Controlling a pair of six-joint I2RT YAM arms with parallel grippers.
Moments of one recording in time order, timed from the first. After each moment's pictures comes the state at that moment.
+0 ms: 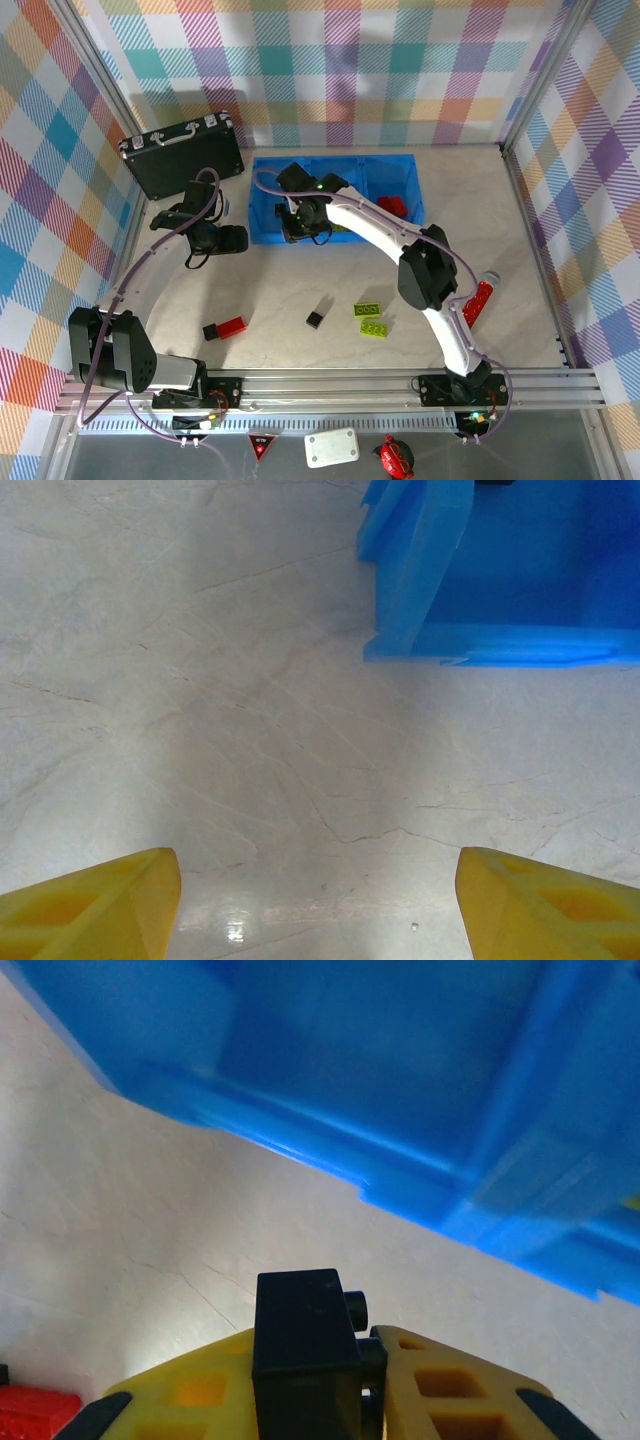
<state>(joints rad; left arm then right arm) -0.15 1.37 1.11 -0.84 0.02 -0.22 0.82 2.24 2.12 -1.03 -0.09 0.44</state>
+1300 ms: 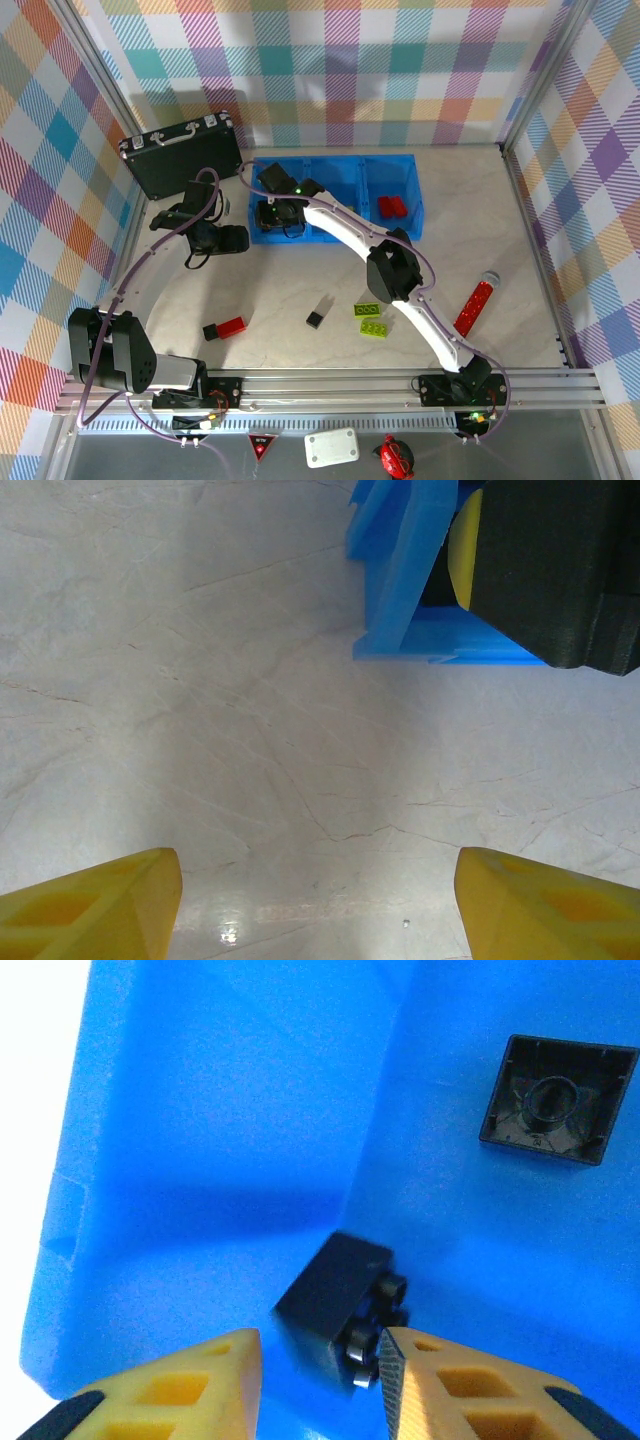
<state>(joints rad) -0.15 1.36 1.11 -0.84 0.04 -0.22 0.83 2.57 2.49 -0.86 -0.10 0.60</state>
